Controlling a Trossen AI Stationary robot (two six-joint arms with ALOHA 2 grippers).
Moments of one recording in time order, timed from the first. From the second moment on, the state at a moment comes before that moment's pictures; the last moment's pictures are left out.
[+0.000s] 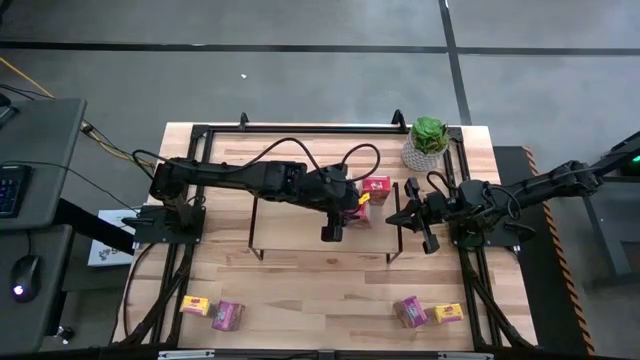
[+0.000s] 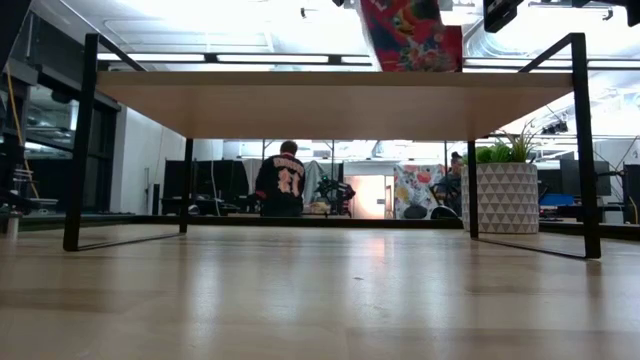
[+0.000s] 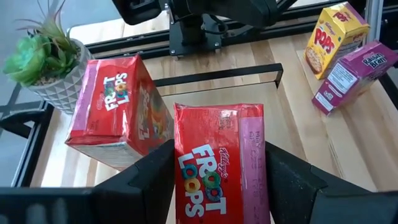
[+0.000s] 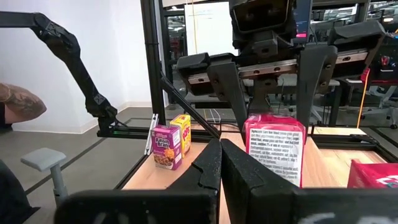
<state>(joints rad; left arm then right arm) -0.09 1.86 1.89 -0.70 -0.13 0.12 0.24 0.71 0.45 0.33 0.02 0.03</state>
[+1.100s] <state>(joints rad) -0.09 1.86 1.89 -0.70 -0.18 0.17 0.24 0.71 0.45 0.32 0.02 0.03</state>
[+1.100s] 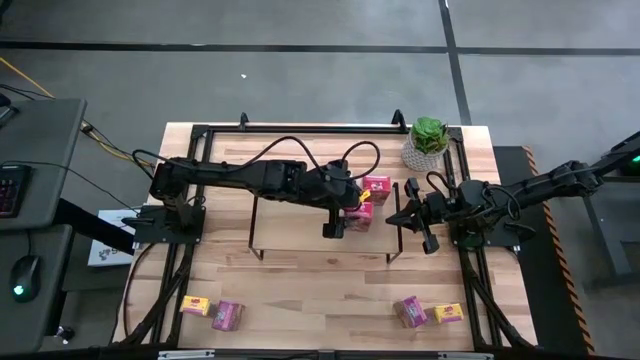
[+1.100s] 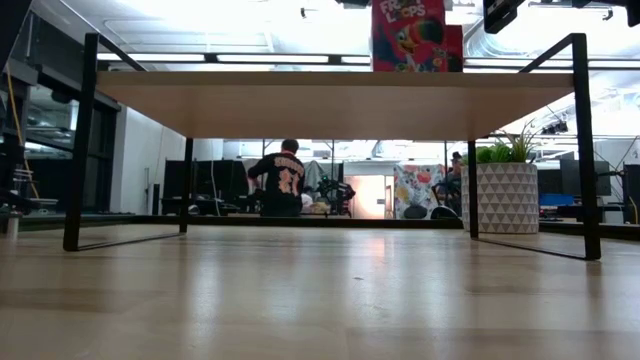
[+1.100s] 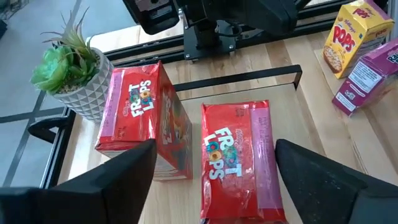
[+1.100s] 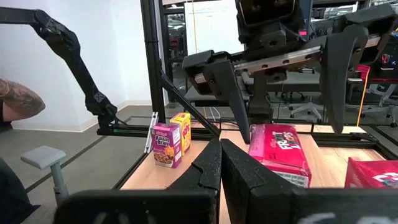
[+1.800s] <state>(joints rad) -0.21 1.86 2.01 -0.97 -0.16 0.10 0.24 0.71 0.45 0.30 0.02 0.03</state>
